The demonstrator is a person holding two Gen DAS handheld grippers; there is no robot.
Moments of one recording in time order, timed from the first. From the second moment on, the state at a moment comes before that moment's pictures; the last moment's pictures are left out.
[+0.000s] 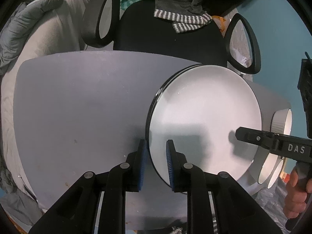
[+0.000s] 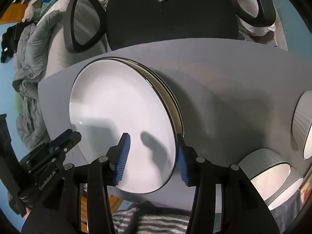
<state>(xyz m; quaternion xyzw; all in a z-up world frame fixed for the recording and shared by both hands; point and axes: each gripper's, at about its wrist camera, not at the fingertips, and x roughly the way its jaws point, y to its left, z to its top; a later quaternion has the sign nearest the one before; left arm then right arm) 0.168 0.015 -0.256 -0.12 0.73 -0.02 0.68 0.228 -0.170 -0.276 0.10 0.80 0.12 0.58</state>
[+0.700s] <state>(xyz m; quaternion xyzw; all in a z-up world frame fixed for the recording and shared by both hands) 0.119 0.015 -0.226 -0.11 0.70 -0.01 0.70 0.213 -0.163 -0.258 0.01 0.77 0.10 0.63</state>
